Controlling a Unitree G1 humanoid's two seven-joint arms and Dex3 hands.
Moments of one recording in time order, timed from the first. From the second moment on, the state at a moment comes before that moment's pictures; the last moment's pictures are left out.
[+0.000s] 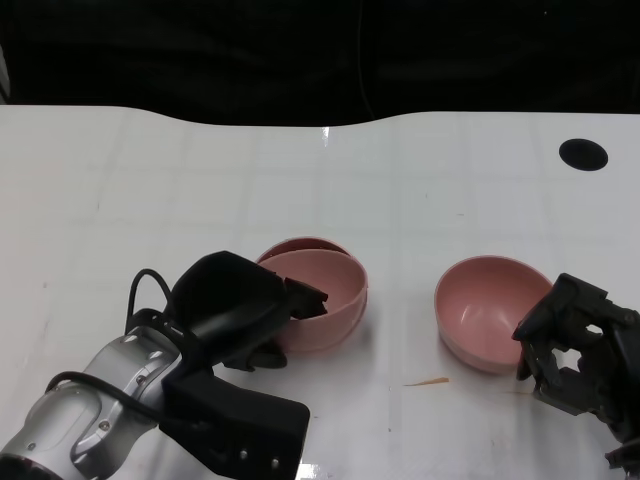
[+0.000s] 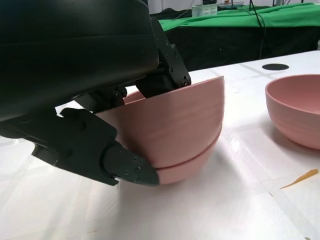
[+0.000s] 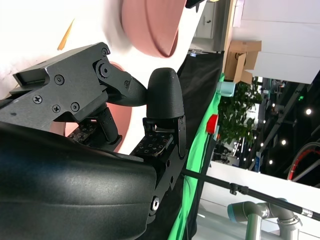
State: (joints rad) left arm -0.39 0.38 -0.48 0.30 0.85 -0.31 0.04; right arm -0.13 -0.05 -0.12 0.64 0.14 -0.79 0.30
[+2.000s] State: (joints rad) left arm -0.34 0.41 -0.47 0.18 0.94 -0.26 0.13; right arm -0.14 -0.05 -0.13 0.67 0.15 -0.79 0.32
